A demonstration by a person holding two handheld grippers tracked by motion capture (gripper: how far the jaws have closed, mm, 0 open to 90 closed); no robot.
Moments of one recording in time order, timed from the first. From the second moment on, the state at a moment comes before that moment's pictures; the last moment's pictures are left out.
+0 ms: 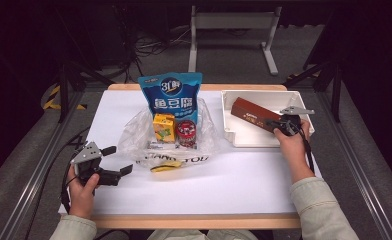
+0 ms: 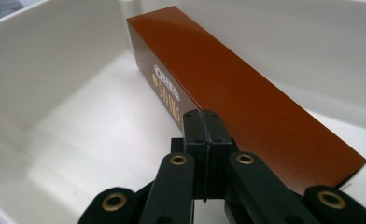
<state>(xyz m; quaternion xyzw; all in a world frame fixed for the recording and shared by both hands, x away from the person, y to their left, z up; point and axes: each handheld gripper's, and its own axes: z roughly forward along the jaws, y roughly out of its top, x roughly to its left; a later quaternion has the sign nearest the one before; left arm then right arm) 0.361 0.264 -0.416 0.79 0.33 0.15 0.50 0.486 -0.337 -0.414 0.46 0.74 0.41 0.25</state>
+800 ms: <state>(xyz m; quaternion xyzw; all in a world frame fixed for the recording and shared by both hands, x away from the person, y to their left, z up) 0.352 0.273 -0.417 0.78 0.35 0.15 0.50 0.516 -0.346 -0.406 0.51 0.73 0.38 0.27</state>
